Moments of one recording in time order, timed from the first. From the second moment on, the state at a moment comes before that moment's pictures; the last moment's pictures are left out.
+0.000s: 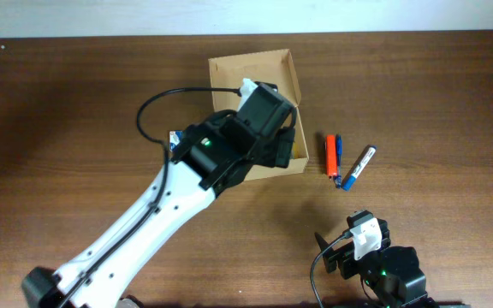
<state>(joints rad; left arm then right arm) -0.75 1.59 1.63 -1.01 -0.24 -0.43 0.36 0.01 0.16 -0.66 -0.07 -0.04</state>
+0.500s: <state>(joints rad) -0.69 1.24 1.62 -1.33 -0.21 -0.30 0.36 0.01 0.16 -0.66 -0.07 -0.04</state>
